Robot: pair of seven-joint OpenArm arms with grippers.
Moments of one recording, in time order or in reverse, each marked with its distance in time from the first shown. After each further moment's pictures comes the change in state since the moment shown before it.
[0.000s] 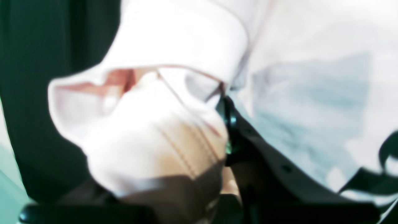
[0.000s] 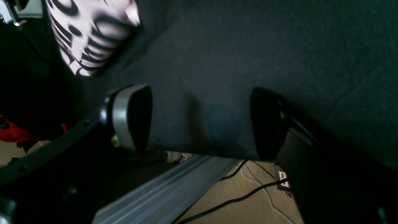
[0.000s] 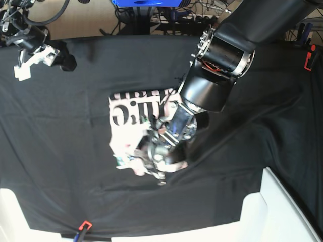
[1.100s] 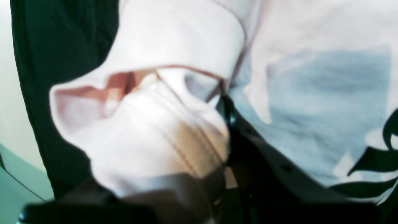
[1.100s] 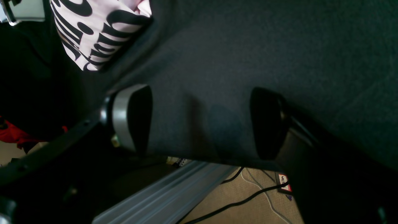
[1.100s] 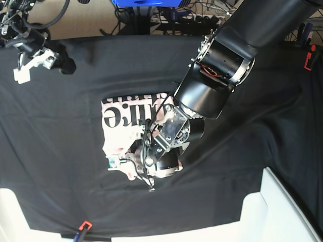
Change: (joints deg) left arm -2.3 0.2 3.9 0.0 -0.2 -0.2 0.4; right arm 1.4 0.2 0.1 -0.3 0.0 0.0 -0.3
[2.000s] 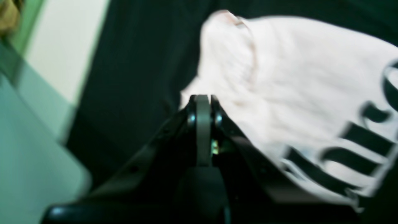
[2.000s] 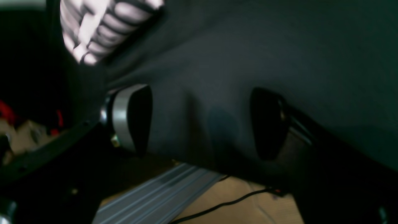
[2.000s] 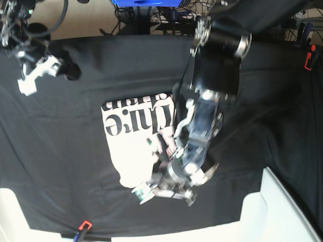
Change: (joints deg) left arm 9.8 0.0 -18.4 27.9 -11.3 0.2 15.3; right arm 2.7 3.7 -7.9 0.2 -0.2 -0.2 -0.1
